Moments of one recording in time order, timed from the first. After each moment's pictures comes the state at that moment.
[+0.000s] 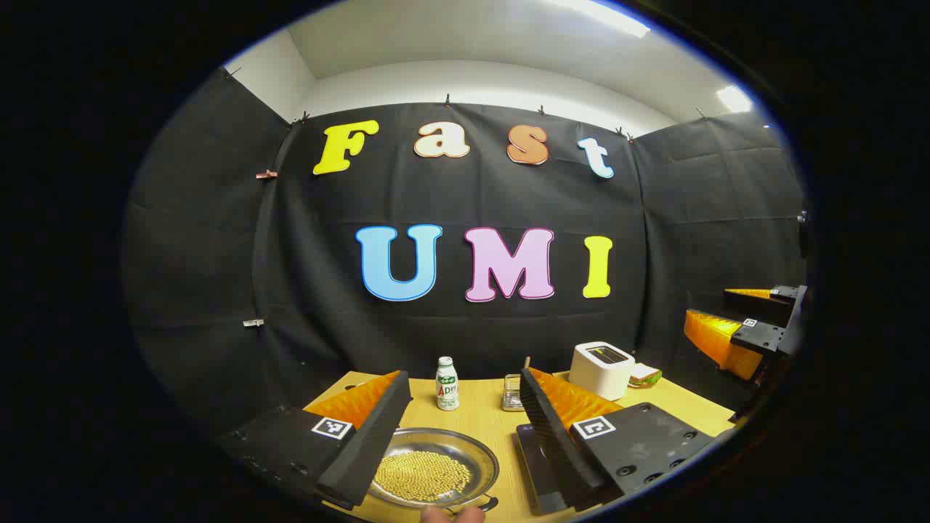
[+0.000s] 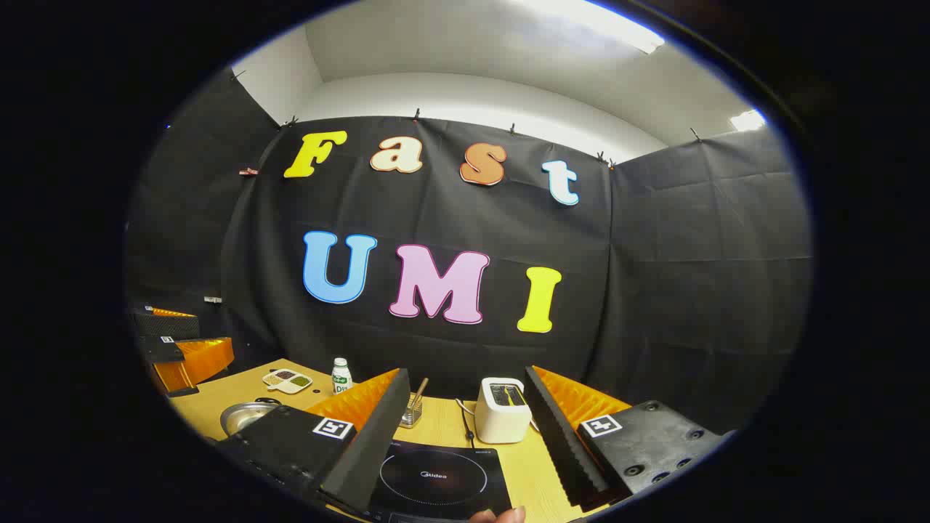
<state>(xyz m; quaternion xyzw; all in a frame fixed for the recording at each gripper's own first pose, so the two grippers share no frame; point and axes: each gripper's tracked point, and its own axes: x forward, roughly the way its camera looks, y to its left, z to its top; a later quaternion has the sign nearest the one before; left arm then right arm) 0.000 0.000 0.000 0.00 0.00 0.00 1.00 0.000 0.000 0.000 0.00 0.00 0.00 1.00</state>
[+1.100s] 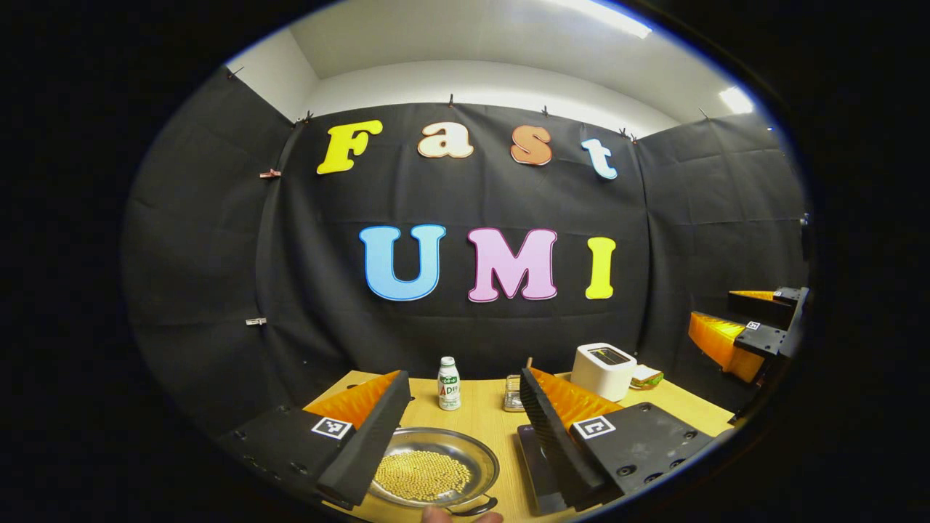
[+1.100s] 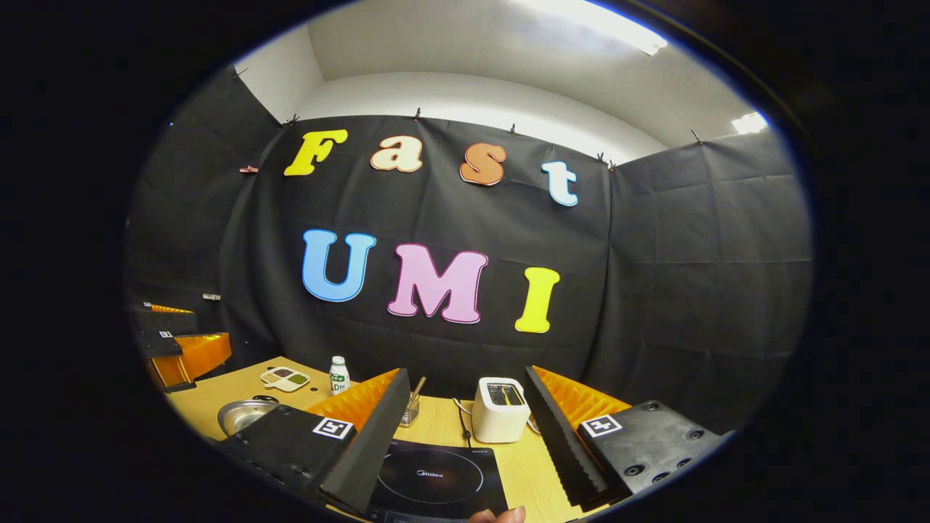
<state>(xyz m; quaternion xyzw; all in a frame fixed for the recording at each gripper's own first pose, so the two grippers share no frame) -0.001 0.005 -0.002 -0.01 0.00 0.01 1.00 -0.002 -0.001 -0.001 -0.01 0.00 0.00 1.00</state>
